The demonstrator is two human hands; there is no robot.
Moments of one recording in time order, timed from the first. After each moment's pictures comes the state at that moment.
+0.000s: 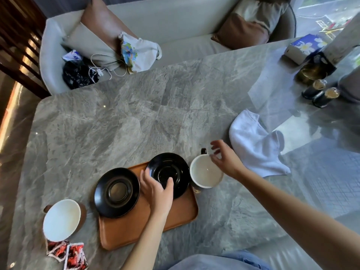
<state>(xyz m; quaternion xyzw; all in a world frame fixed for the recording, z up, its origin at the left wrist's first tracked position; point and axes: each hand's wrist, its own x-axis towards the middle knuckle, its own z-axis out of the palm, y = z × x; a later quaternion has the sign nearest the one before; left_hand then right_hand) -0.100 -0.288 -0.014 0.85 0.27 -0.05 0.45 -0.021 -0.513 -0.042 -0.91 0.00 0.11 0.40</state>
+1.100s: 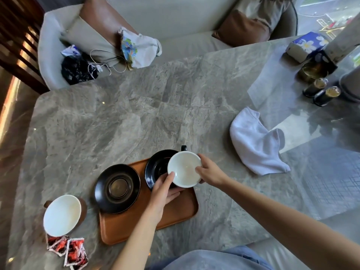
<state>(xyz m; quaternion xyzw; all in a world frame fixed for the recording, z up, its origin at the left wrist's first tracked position) -0.105 -0.276 -0.015 0.58 0.29 -0.25 0.72 -0.051 -0.451 -0.027 -0.82 0.07 0.28 0.49</state>
